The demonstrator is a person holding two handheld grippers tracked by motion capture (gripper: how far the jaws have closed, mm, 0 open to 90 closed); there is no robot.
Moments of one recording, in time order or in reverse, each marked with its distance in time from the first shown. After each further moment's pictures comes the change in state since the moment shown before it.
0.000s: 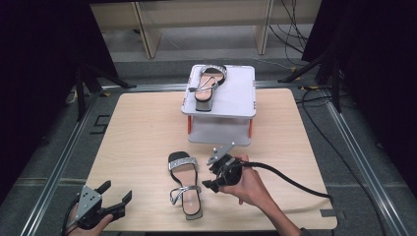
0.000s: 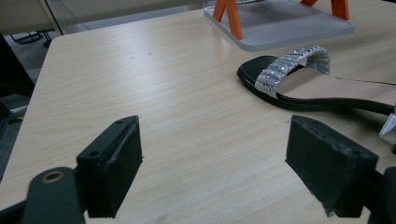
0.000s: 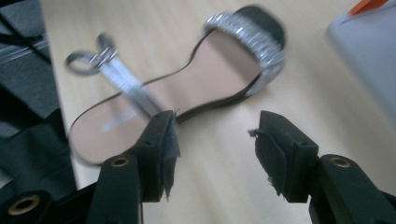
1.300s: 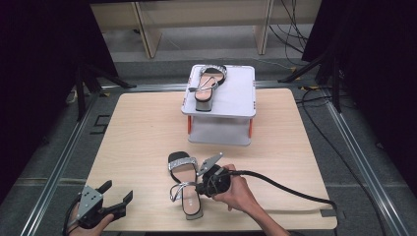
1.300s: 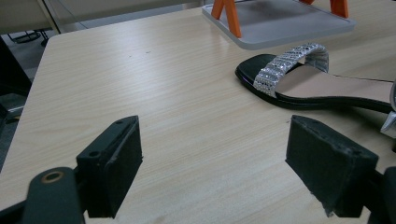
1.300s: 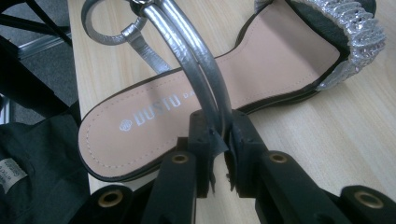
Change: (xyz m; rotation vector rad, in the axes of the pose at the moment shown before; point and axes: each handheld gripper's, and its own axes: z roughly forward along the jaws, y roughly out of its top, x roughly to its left) left arm 0.000 0.001 0.001 0.005 -0.006 0.001; right arm 0.008 -0.008 0.046 0.024 0.097 -0.033
